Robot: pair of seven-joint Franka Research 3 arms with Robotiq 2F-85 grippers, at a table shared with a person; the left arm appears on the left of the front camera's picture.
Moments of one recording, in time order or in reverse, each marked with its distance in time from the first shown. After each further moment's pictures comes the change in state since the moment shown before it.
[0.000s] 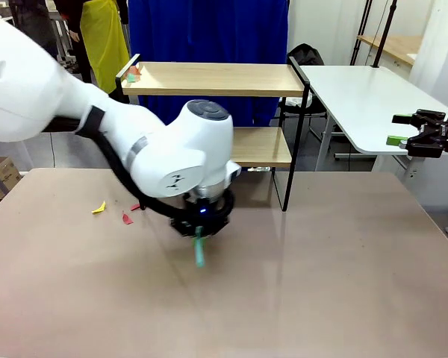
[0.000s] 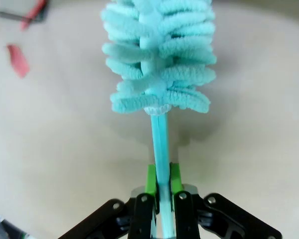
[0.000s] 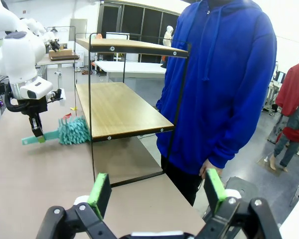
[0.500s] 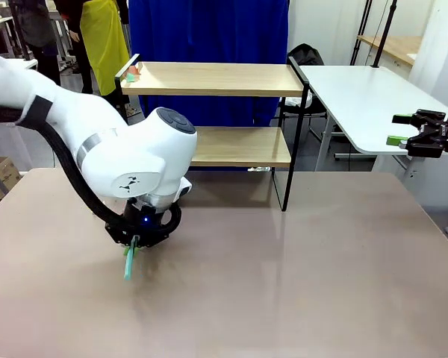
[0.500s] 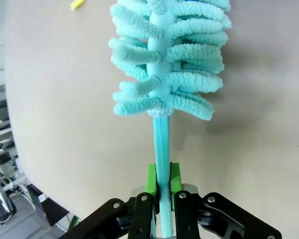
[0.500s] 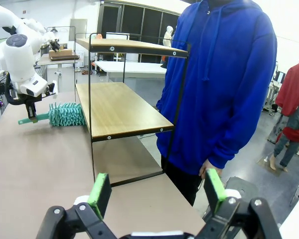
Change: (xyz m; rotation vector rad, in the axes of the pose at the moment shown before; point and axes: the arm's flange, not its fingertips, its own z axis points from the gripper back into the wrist) left arm -0.013 0.084 0.000 0.268 0.026 -0.025; right arm 0.000 0.000 0.000 0.000 0.000 0.000
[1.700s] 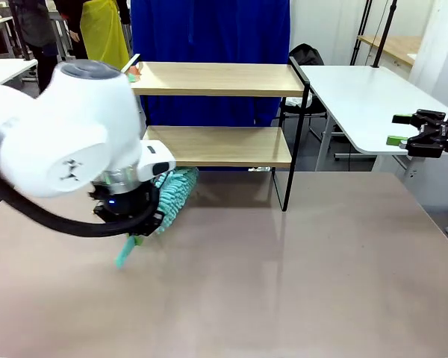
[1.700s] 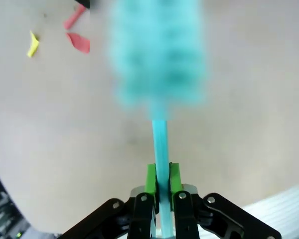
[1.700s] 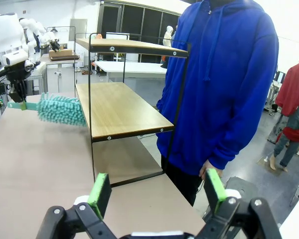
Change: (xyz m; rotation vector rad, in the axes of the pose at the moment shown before) left arm -0.038 0.069 0.065 -0.370 -0.112 -0.376; right arm 0.000 0.000 0.000 0.000 0.000 0.000
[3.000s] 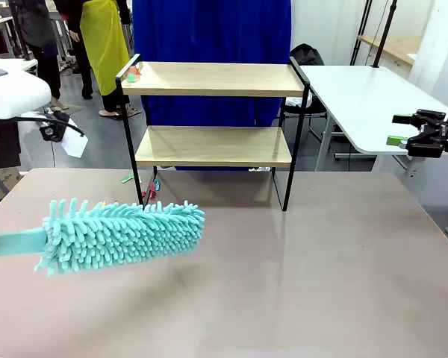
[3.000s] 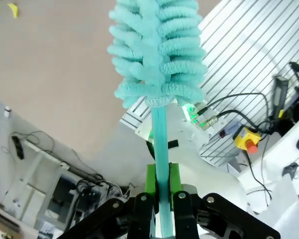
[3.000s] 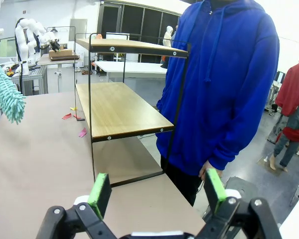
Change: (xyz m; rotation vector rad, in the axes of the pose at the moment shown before) left arm -0.131 0.048 0.184 -0.046 0.307 -0.572; right arm 0.000 0.000 0.000 0.000 0.000 0.000
